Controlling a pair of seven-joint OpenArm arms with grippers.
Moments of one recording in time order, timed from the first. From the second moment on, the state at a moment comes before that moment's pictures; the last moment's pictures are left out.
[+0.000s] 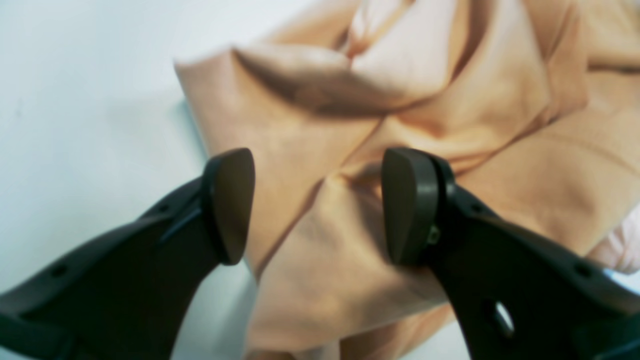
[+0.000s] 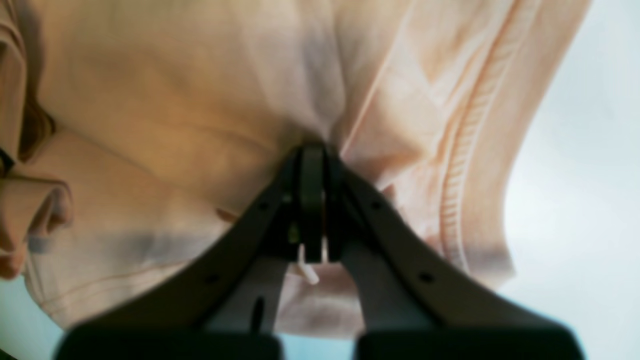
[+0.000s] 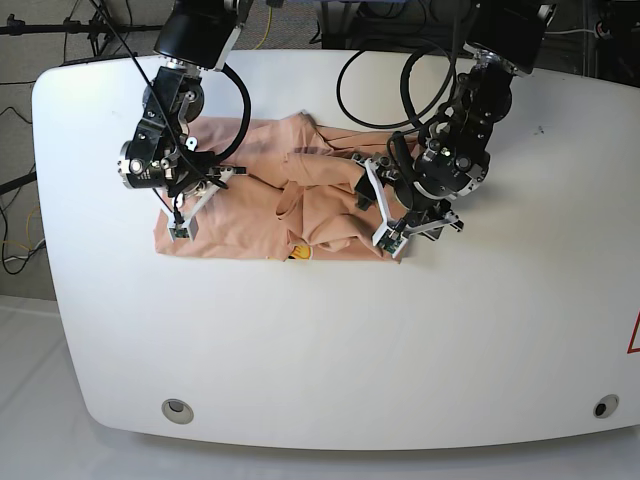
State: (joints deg) left arm -1.3 -11.7 21.5 99.0 -9.1 -9.7 54.5; right arm 2.2 -4.9 21.4 93.6 2.1 22.5 -76.8
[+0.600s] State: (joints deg) left arm 1.4 -9.2 24.3 98.9 -1.2 -9.7 54.4; right arm 2.2 -4.9 21.4 93.5 2.2 22.5 -76.7
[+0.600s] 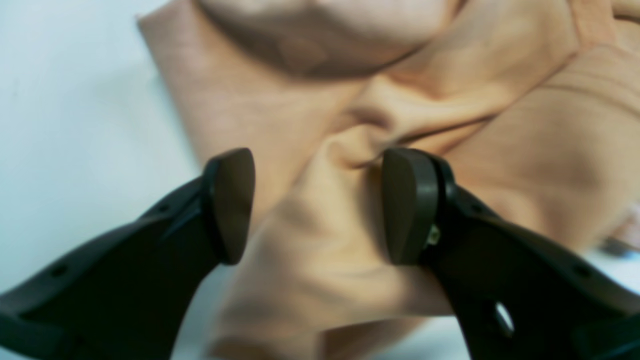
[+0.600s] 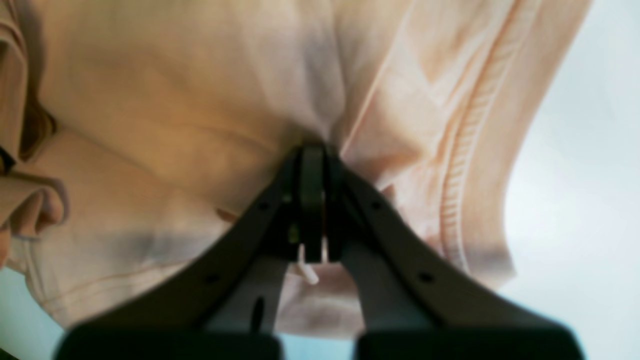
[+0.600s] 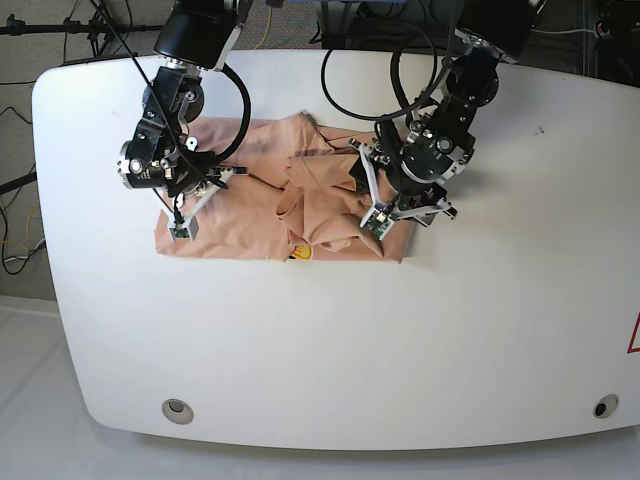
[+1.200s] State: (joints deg) left arm 1.5 -5.5 30.9 95.5 -1.7 -9.9 57.3; right arm 2.2 -5.0 21.4 93.5 2.2 22.5 -76.7
